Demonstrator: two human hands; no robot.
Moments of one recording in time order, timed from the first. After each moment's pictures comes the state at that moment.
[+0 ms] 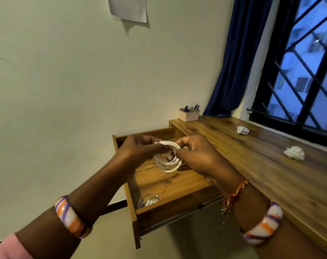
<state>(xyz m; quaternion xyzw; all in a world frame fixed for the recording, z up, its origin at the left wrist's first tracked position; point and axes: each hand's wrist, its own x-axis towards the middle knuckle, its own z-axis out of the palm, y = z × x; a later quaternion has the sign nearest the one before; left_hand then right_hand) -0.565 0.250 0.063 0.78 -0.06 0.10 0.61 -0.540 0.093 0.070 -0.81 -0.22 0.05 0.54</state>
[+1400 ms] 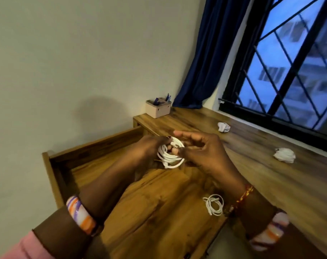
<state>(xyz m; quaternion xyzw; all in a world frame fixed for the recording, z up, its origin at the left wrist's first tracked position) -0.275 0.283 0.038 0.66 -0.04 -0.19 0.72 -0.301 0.132 0.036 -0.80 -0.10 -0.09 0.58</state>
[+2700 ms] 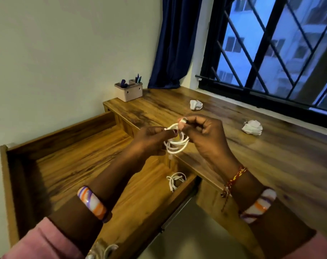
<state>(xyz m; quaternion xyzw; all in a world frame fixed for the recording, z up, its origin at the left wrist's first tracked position) -0.282 0.129 -0.005 0.73 -0.12 -0.13 0.66 -0.302 -0.023 -0.002 -0.75 -0.10 -0.22 0.62</state>
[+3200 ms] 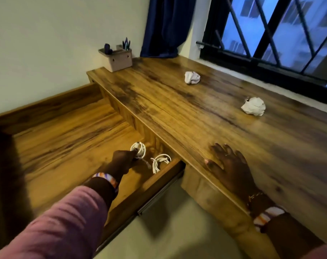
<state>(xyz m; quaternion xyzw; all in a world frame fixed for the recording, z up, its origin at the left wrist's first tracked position) -0.214 0.109 -0.186 0.66 0.31 -0.12 0.67 -0.309 -0.179 -0.153 -0.99 0.00 -0.03 0.16</state>
